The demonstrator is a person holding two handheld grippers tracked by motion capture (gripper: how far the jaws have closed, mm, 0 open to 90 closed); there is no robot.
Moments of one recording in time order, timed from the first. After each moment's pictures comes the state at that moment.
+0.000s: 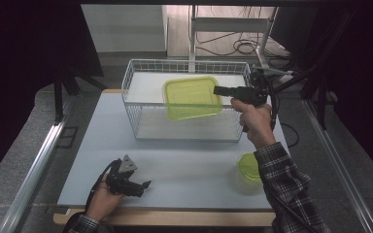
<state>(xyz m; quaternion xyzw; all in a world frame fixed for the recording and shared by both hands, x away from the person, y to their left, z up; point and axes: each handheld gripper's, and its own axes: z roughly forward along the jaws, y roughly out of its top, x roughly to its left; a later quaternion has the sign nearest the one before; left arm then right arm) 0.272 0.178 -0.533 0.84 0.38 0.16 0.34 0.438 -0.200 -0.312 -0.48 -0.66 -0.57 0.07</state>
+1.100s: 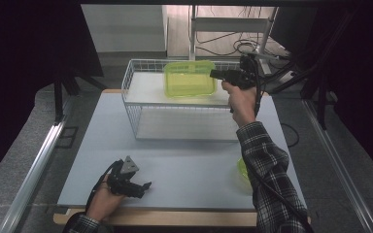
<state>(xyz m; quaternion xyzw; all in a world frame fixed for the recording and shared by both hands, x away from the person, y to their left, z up) 0.272 0.175 -0.536 0.85 0.38 0.16 0.33 0.486 -0.173 -0.306 -0.53 -0.64 -0.55 -0.01</state>
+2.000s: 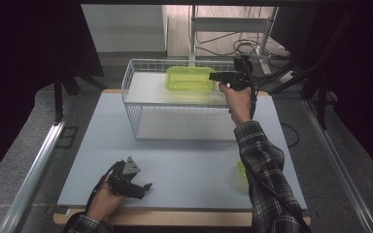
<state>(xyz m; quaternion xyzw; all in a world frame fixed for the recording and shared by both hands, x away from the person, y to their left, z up) 0.272 0.172 -0.538 0.86 0.37 0.16 0.32 0.501 -0.165 -0.320 -0.54 -0.67 -0.50 -0.07</state>
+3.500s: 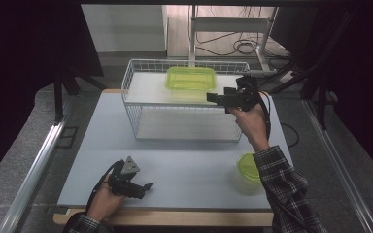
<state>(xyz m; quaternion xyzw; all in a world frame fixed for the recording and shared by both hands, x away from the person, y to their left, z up) 0.272 0.174 -0.536 0.85 0.37 0.15 0.33 0.435 -0.179 -0.323 -0.40 -0.76 -0.50 -0.11</state>
